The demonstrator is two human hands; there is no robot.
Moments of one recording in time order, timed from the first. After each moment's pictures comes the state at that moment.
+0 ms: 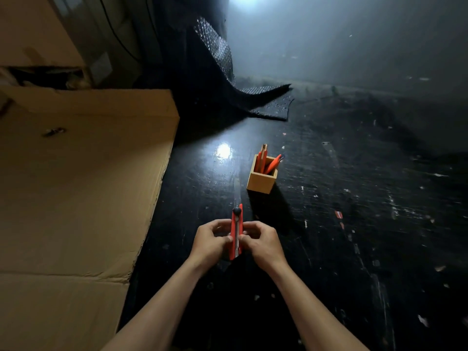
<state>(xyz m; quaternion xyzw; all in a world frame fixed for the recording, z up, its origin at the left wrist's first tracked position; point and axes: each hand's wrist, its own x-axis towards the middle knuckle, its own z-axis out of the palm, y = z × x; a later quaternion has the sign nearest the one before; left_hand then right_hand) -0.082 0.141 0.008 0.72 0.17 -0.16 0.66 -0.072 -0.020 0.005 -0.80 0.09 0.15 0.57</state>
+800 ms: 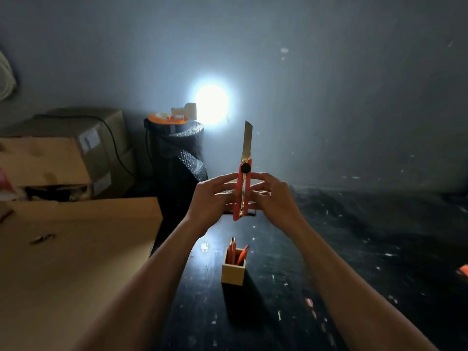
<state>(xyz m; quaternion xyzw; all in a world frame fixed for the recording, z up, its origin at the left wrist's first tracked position) 0.027 0.077 0.299 0.68 -0.10 0.05 0.73 0.036 -0.091 0.300 -0.81 -0.12 -0.13 0.55</state>
